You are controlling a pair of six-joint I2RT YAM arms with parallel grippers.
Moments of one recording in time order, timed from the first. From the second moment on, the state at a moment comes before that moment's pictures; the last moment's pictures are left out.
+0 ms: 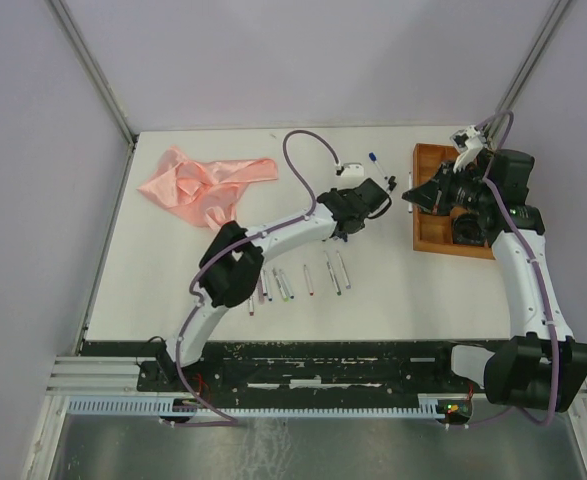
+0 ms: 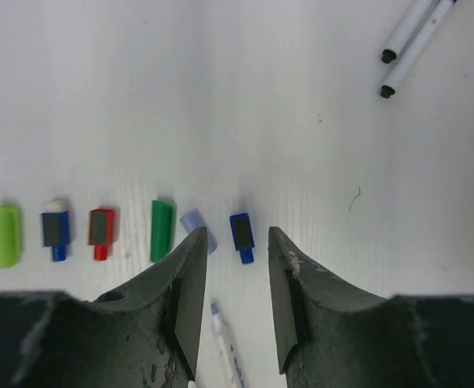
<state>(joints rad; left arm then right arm) -0.94 2.33 2.01 -0.66 -0.60 -0.74 -0.13 1.20 1.11 -0.42 -0.87 0.09</state>
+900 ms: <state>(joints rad) -0.93 0.93 0.51 0.15 -0.42 -0.50 0.13 1.32 1.06 -0.54 -0.75 -0.03</state>
